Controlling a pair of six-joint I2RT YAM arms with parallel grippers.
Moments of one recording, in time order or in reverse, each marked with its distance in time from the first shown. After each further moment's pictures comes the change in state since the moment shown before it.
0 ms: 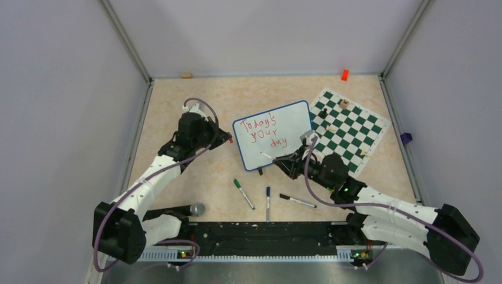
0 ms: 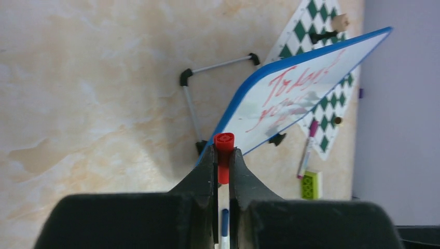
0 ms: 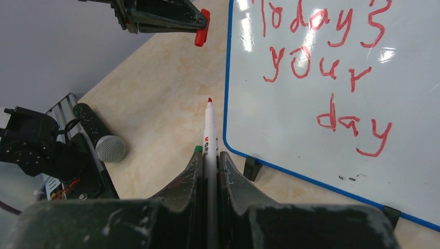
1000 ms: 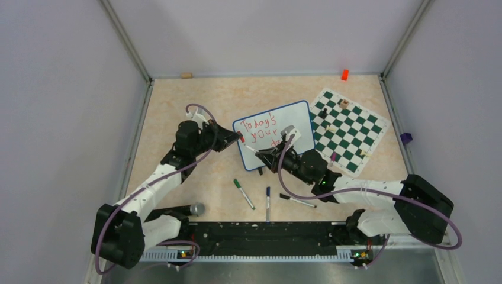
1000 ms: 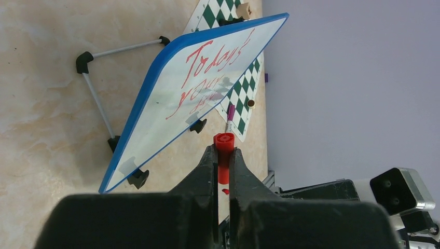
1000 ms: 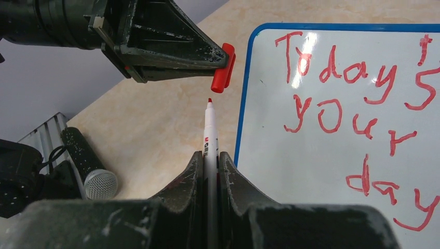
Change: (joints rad) left arm 0.000 -0.045 -0.186 0.421 0.252 -0.304; right arm 0.120 0.355 0.120 0.285 0.126 -0.047
